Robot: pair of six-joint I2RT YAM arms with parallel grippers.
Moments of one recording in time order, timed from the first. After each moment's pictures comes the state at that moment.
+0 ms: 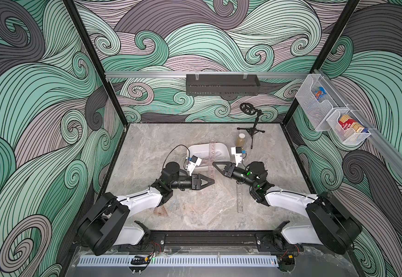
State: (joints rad) left arm -0.61 1.33 0.48 0.63 0.86 -0.93; right arm 0.58 1.35 0.47 0.84 -0.47 1.11
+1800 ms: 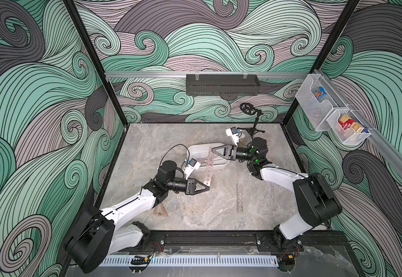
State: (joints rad) left arm -0.57 1.17 0.51 0.31 1.01 -0.73; right arm 0.37 1.61 0.85 0.87 -1.06 1.03
